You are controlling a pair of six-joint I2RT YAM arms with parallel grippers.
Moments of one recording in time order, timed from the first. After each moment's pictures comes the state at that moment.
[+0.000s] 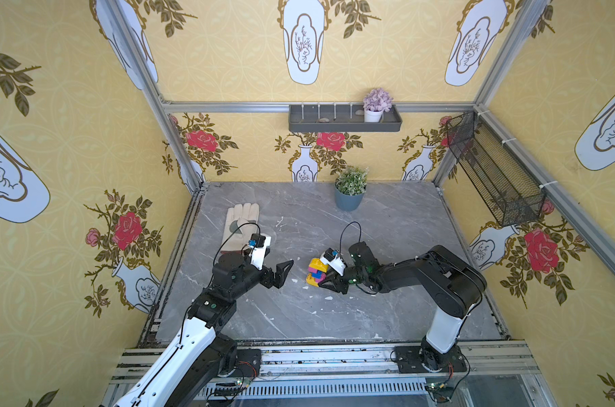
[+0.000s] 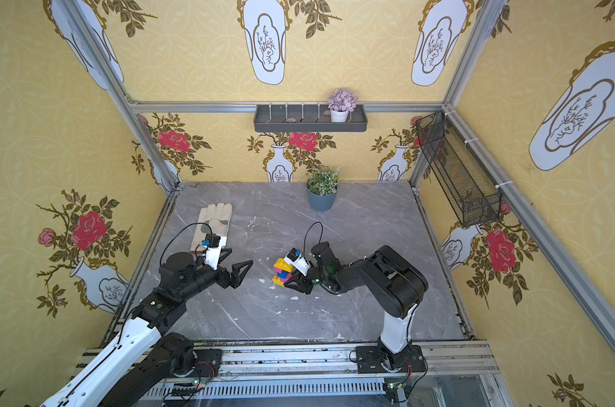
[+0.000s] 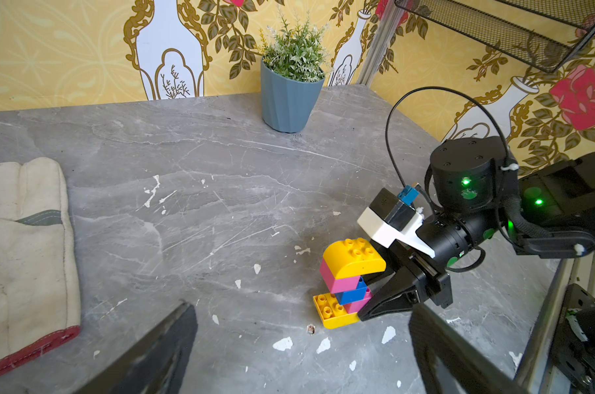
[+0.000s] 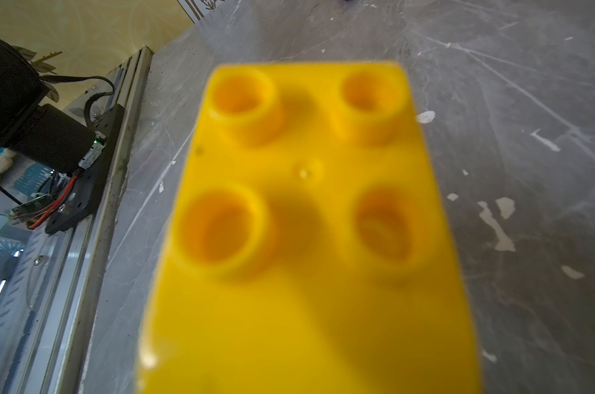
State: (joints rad) left arm -0.41 0.69 0.45 -0.12 0.33 -0.13; right arm 0.74 1.81 0.64 0.44 -0.72 -0.07
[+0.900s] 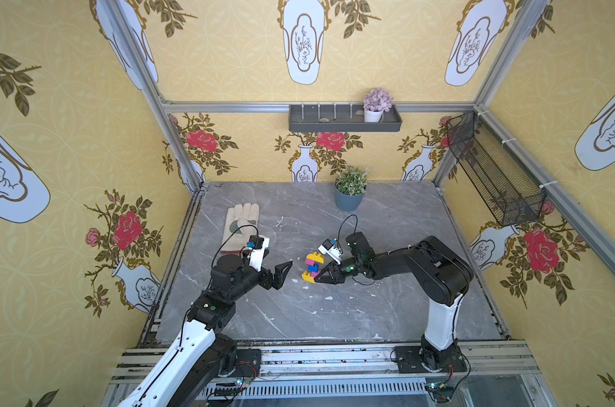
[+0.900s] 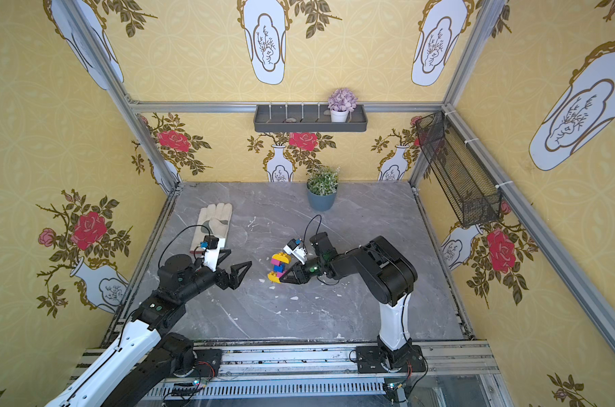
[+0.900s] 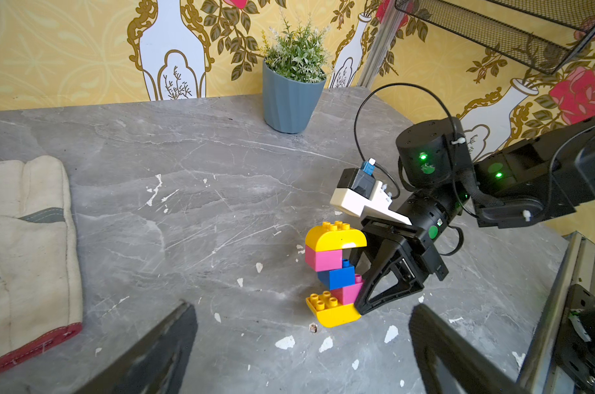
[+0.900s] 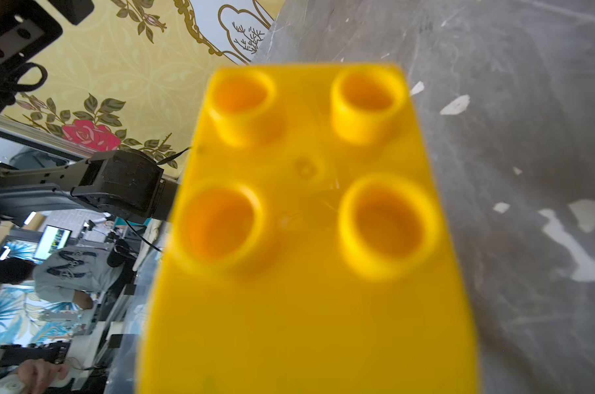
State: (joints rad) left arm -0.39 0.67 0.43 -0.11 0.35 -0.13; right arm 0.66 1.94 0.80 0.36 -1.01 0.23
